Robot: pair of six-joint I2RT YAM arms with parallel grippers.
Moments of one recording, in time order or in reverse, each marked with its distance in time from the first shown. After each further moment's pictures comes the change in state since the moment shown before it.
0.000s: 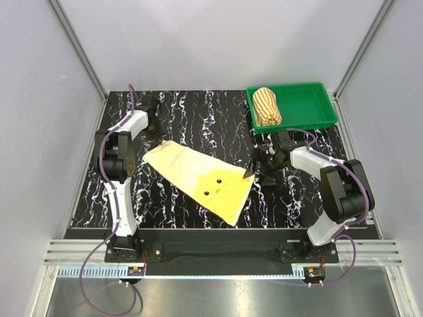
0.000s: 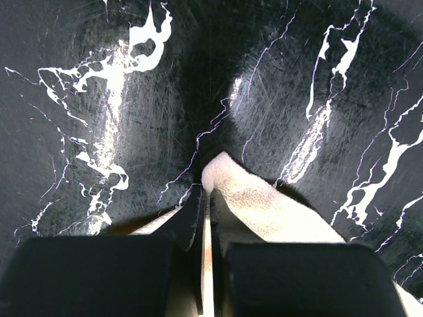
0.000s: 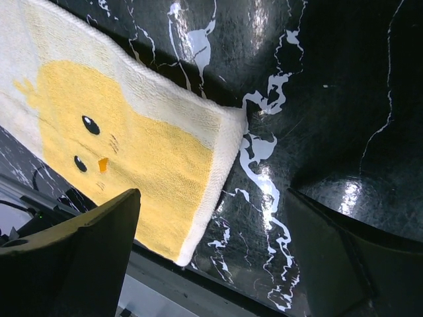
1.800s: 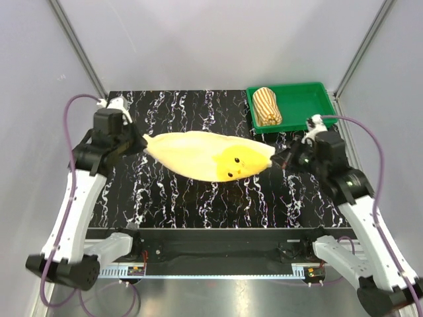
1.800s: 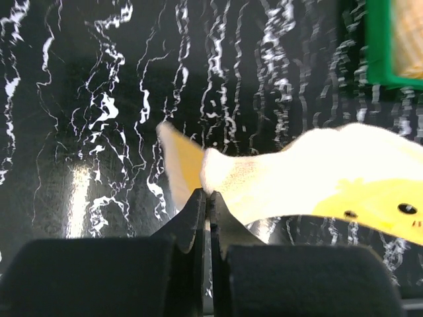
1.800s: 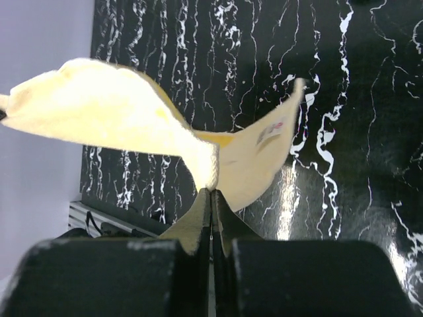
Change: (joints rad) left arm -0.118 -1.064 -0.345 -0.198 0.016 0.000; right arm 0.048 -0.773 0.105 -0.203 0.186 0.118
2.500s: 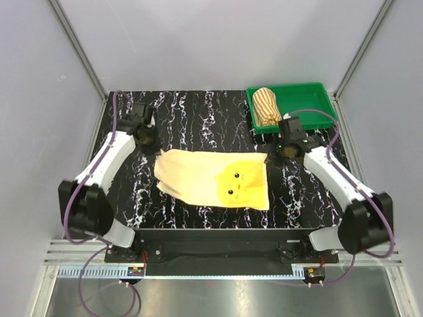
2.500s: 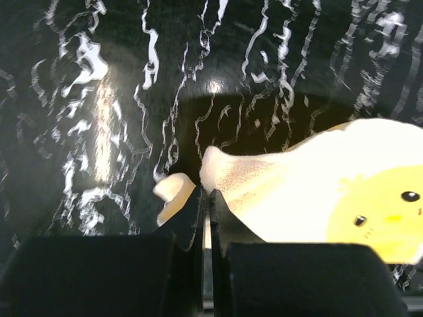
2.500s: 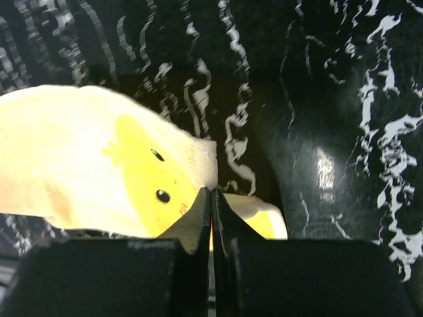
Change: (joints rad) left arm 0.001 0.360 -0.032 0.023 0.018 -0.004; right arm -0.011 0.462 0.032 0.000 0.154 -0.042
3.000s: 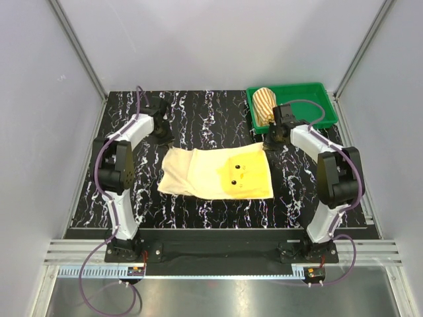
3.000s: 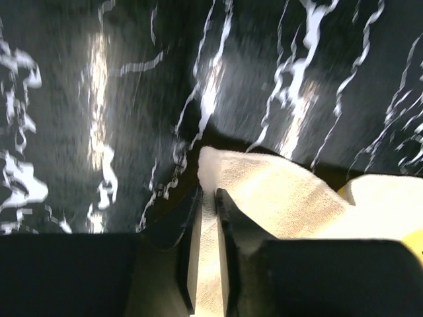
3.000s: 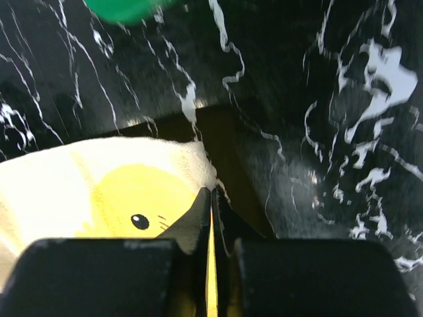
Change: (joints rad) left arm 0.014 0.514 0.230 0.140 0.023 -0.034; right arm -0.100 0.460 0.183 0.195 0.017 -0.062
